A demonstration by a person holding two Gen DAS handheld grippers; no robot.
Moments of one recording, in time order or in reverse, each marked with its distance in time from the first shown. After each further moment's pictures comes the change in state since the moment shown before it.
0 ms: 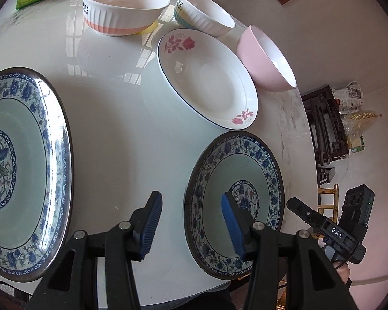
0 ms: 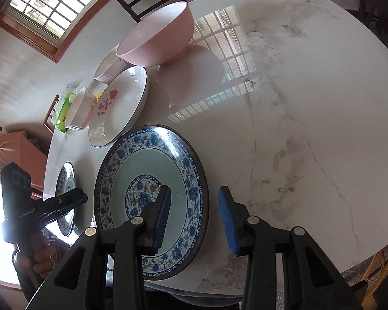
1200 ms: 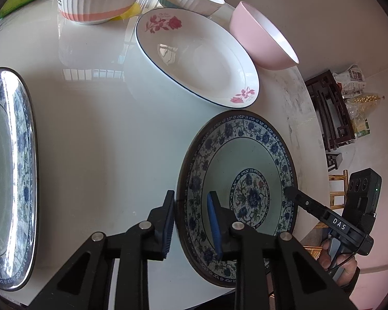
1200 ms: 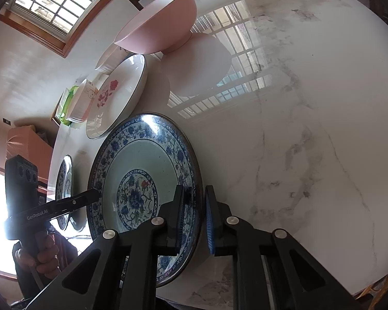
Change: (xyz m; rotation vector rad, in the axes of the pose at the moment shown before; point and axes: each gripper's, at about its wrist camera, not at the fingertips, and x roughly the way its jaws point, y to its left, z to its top) left arm 0.023 -0.009 -0.010 0.087 0.027 0.047; right arm 0.030 -0.005 -0.004 -0.042 0.007 0.050
